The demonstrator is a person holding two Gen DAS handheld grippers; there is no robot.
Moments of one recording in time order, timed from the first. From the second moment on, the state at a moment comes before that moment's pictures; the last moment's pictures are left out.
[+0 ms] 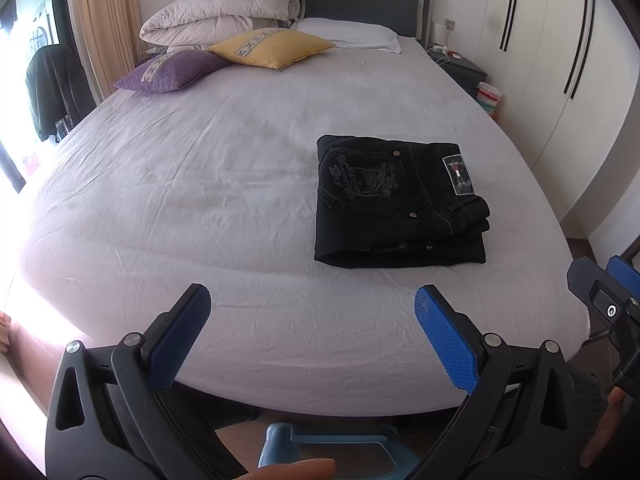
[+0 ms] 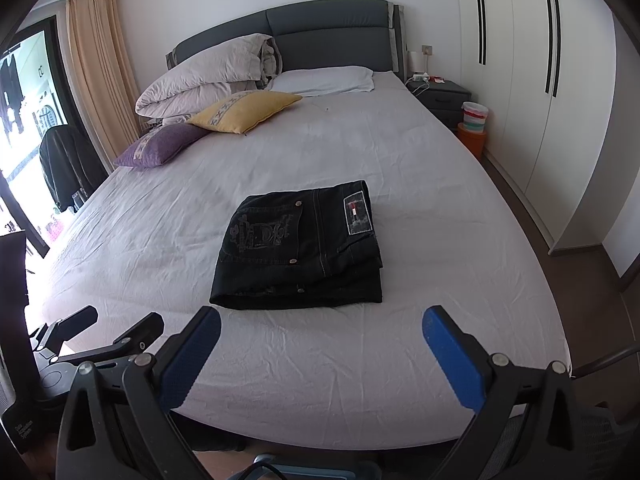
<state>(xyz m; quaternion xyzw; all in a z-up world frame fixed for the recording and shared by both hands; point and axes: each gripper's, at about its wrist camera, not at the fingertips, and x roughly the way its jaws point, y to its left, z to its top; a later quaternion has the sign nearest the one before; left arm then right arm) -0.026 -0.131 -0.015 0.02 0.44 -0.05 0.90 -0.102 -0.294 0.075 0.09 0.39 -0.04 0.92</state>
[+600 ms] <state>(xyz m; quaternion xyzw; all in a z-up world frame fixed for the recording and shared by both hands) -0.026 -0.131 -0.015 0.02 0.44 -0.05 0.89 -0.103 -0.296 0.075 0.09 0.39 -0.04 0.92</state>
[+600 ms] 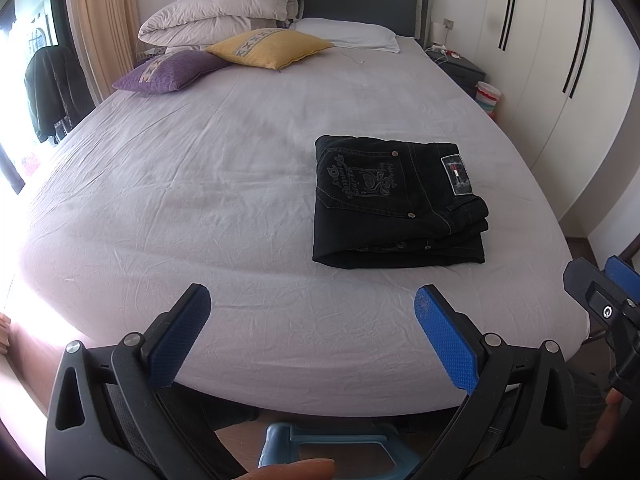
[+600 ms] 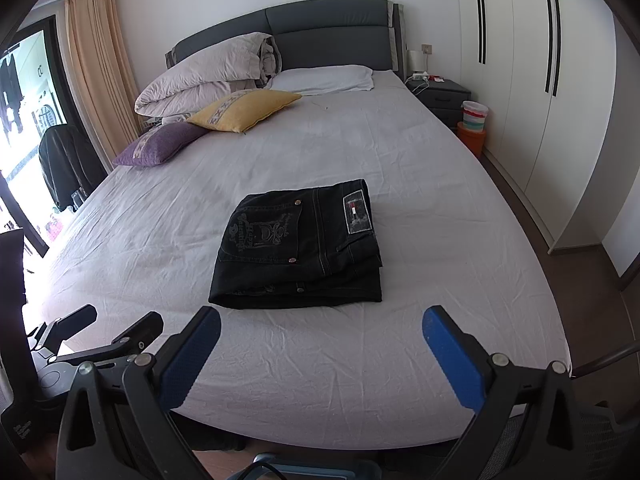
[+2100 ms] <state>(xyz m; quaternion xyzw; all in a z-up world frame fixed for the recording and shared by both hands) -0.026 -0.127 -0.017 0.02 0.45 -0.05 0.89 -0.103 -0.302 0.078 0.09 0.39 -0.04 0.91</state>
